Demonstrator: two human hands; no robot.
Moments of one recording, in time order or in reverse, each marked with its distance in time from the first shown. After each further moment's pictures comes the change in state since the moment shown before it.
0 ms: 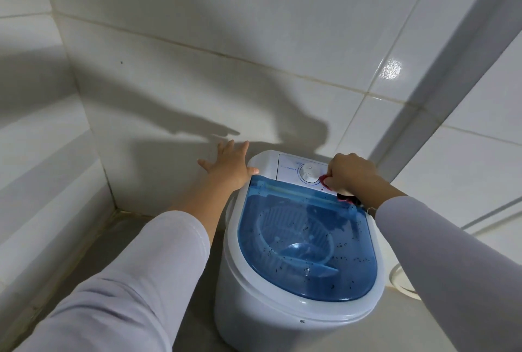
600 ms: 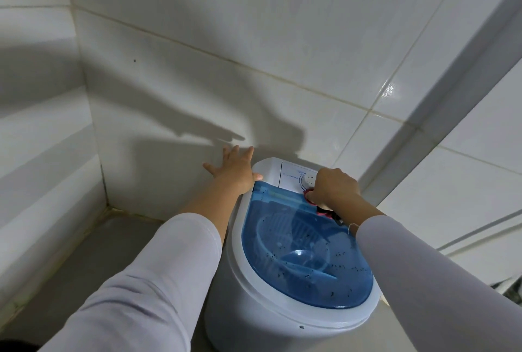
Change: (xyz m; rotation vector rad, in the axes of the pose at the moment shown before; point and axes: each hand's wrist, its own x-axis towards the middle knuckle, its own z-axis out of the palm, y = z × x) left_hand -0.003 0.000 -0.002 -0.072 -0.023 0.020; right_hand -0.020 -0.045 -0.007 0.024 -0.020 0.070
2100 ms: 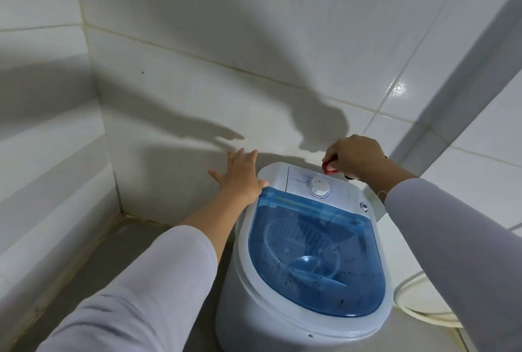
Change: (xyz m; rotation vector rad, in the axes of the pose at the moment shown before) left_hand -0.016 0.003 -0.002 -0.032 0.118 -0.016; right_hand 0.036 0.024 -0.053 -0.141 0.135 -0.236
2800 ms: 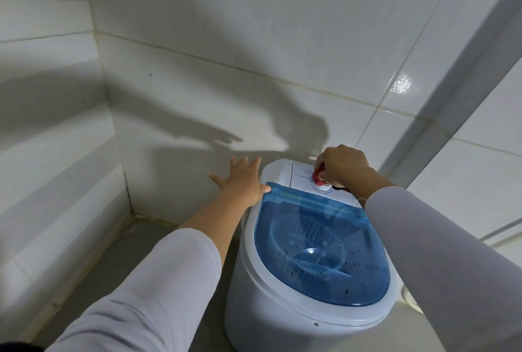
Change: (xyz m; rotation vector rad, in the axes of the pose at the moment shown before) left_hand -0.018 -0.004 -0.005 0.072 -0.131 -0.022; right_hand -0.011 -0.028 0.022 0.022 -0.052 0.016
